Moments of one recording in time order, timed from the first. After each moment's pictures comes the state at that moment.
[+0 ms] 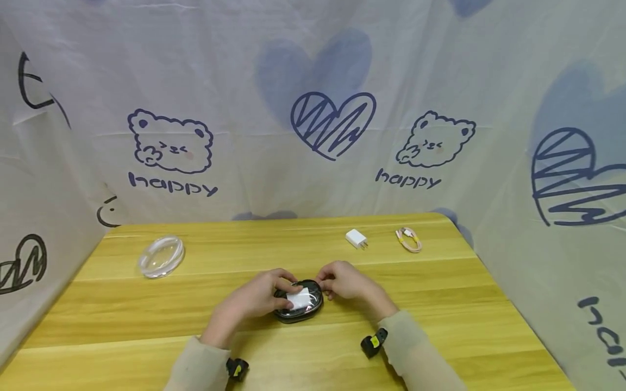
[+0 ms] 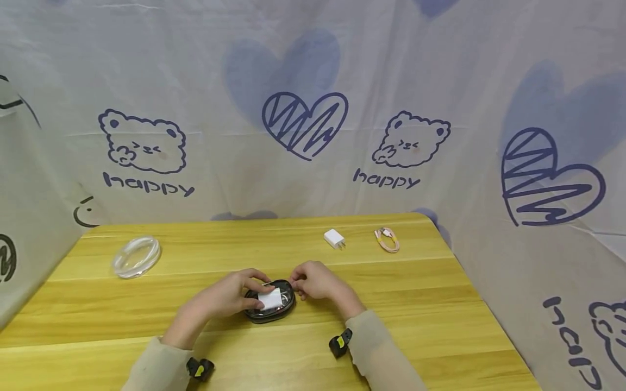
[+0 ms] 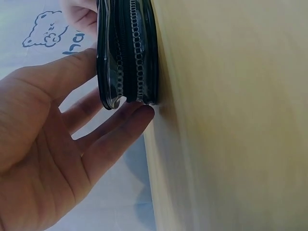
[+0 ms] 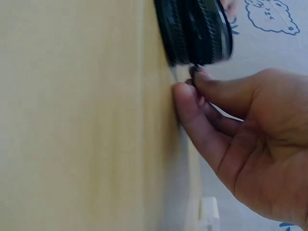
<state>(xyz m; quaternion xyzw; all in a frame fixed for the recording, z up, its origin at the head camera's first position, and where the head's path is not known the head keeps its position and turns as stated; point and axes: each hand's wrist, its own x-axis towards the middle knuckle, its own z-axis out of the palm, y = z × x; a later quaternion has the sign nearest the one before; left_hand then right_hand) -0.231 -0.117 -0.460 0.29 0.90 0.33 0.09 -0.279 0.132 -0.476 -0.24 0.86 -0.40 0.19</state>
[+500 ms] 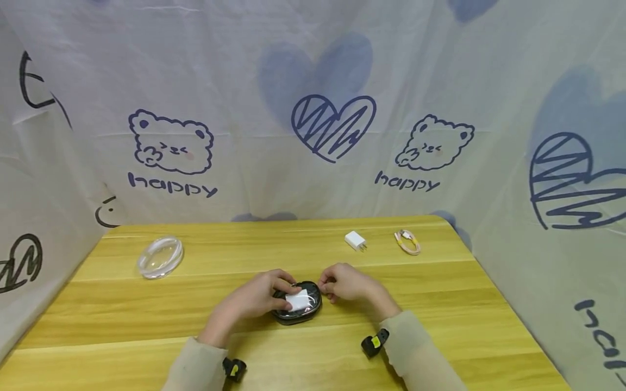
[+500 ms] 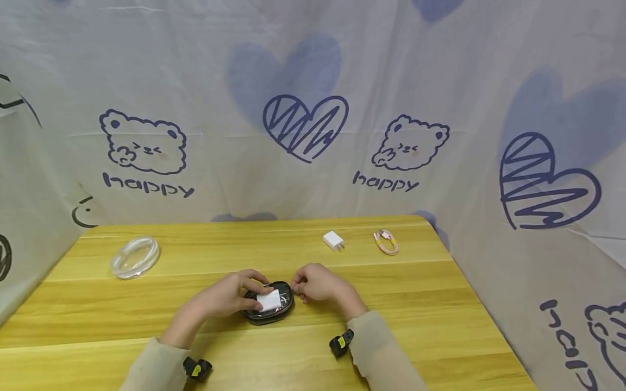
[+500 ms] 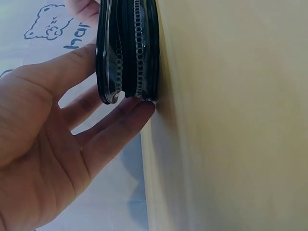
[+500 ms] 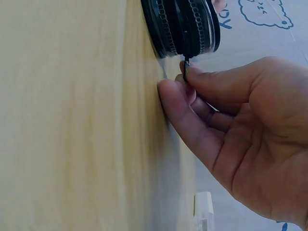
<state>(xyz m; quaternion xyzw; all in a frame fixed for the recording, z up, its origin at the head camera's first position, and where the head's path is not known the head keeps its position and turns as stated) -0.233 -0.120 -0.461 0.29 0.89 0.34 0.09 -0.278 0.137 -0.470 -0.24 0.87 -0.38 0.21</state>
